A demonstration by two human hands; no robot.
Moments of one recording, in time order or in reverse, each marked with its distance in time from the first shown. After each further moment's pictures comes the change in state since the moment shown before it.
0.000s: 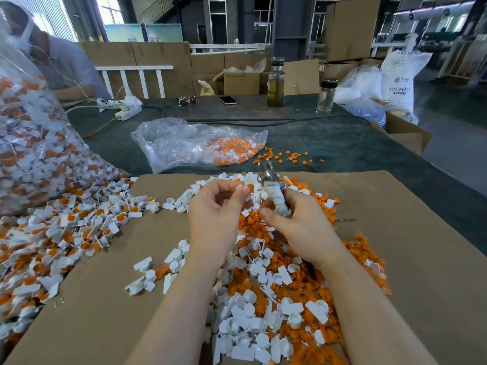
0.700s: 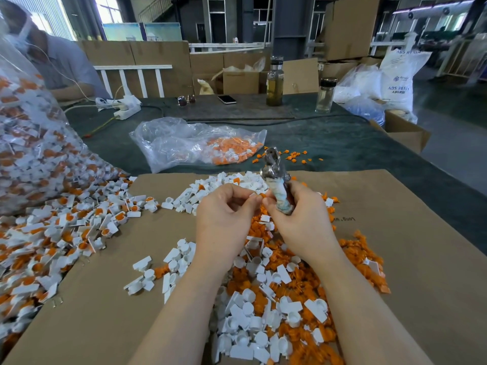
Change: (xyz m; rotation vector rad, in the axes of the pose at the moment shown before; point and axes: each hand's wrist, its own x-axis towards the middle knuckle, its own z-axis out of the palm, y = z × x) left_hand -0.002 -0.004 0.008 0.245 -0.061 -0.001; right_hand 0.003 0.003 0.007 -0.106 0.239 -0.106
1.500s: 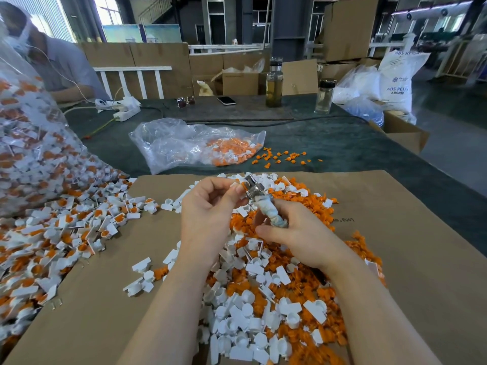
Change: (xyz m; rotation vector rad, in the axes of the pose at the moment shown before) left_hand 0.001 0.008 -0.018 -0.324 -0.008 0.092; right_hand -0.003 -0.008 -0.018 0.096 -0.523 0.116
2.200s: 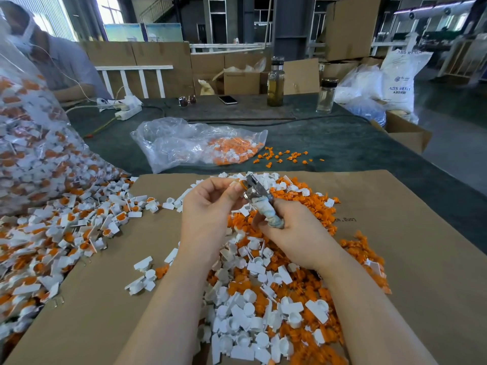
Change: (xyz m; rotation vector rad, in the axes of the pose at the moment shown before) left_hand 0.003 -0.003 -0.003 -0.057 0.010 -0.107; right_hand 0.007 0.009 0.010 -0.173 0.096 -0.037
